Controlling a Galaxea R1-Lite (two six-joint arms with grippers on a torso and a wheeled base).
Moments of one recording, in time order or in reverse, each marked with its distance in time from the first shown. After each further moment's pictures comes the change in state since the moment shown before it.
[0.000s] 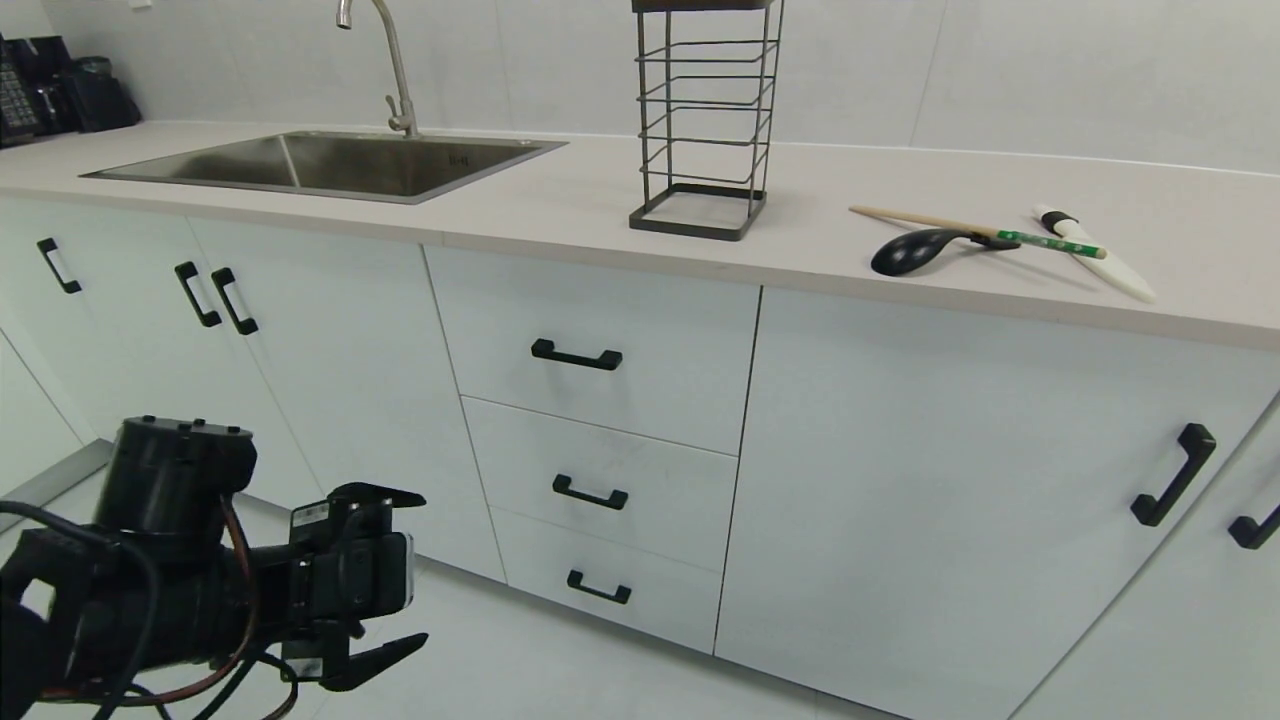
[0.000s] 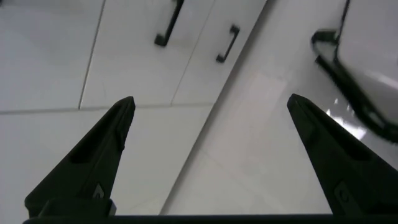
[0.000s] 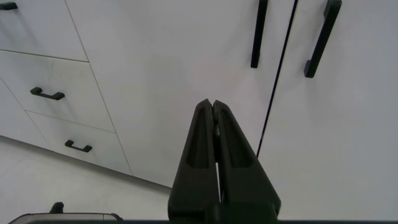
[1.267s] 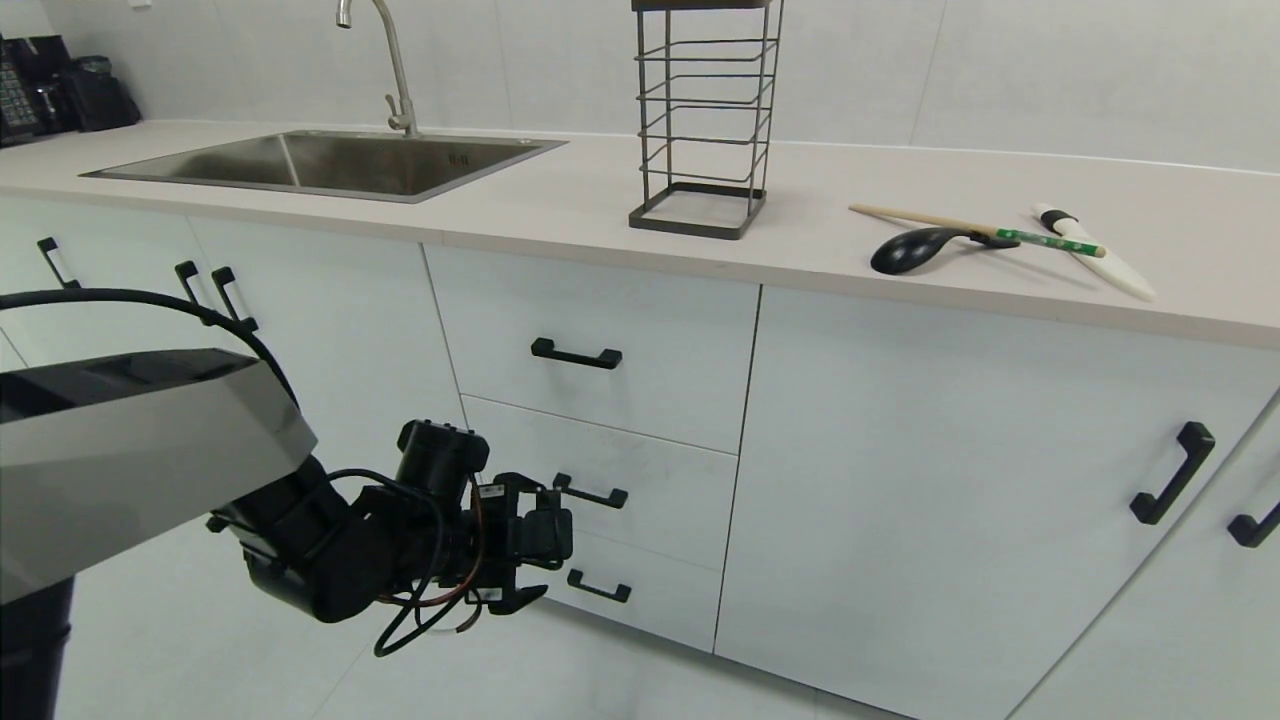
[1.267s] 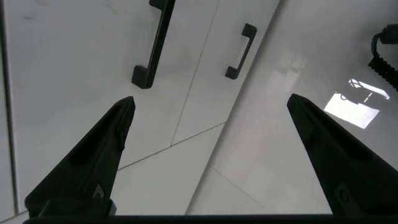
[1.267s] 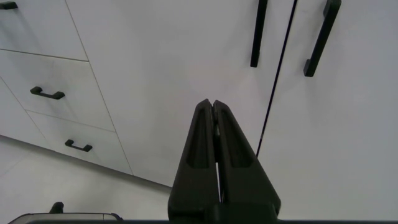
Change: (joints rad) left arm -0.117 0.663 -0.299 -0.330 0.065 0.011; right arm 0.000 0.000 0.000 0.000 0.000 0.000
